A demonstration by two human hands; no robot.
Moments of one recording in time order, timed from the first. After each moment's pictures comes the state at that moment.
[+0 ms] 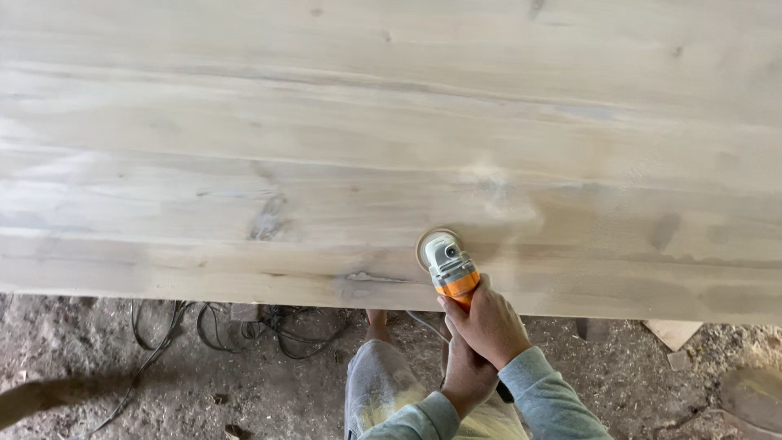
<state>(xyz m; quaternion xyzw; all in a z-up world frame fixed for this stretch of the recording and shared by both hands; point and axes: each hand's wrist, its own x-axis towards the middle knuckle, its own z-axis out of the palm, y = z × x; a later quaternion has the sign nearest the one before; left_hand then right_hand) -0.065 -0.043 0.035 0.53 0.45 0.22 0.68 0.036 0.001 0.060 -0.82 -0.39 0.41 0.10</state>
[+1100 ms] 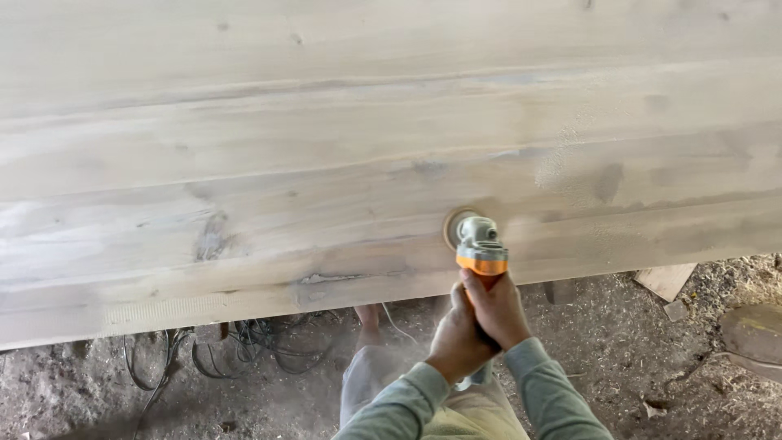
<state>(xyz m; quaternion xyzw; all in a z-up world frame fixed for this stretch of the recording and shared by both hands) -0.019 -0.041 0.038 0.67 0.35 -0.05 0.65 0.090 -0.087 0.005 -0.85 -0.15 0.37 0.35</state>
